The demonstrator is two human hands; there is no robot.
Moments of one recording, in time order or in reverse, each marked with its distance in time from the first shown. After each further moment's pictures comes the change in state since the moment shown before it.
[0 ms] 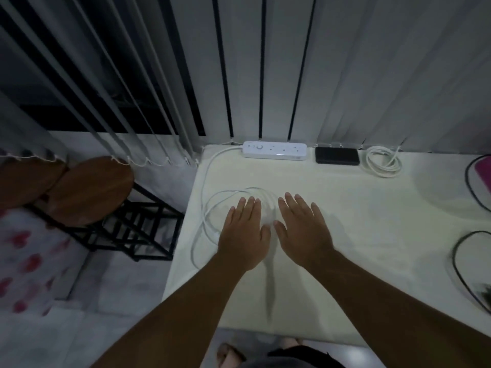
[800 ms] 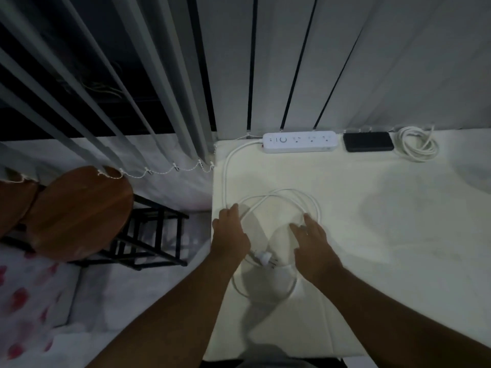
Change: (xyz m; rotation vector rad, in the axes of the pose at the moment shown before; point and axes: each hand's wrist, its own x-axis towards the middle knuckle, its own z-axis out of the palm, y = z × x) left_hand 0.066 -0.155 0.001 -0.251 -0.214 -0.279; right_hand 0.047 -0.082 0.070 0.231 -0.243 0.262
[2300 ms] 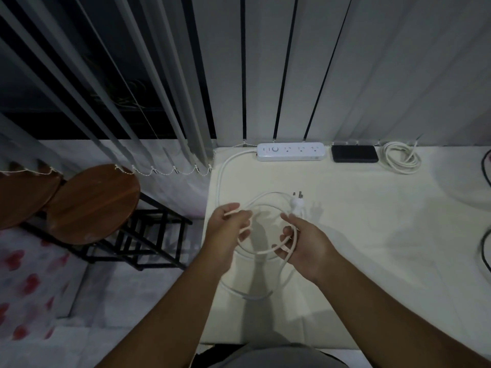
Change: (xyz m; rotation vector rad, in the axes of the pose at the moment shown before) left_hand -0.067 0.058 -0.021 -1.368 0.085 -0.278; right_hand -0.044 -0.016 -0.070 1.833 -0.177 0.498
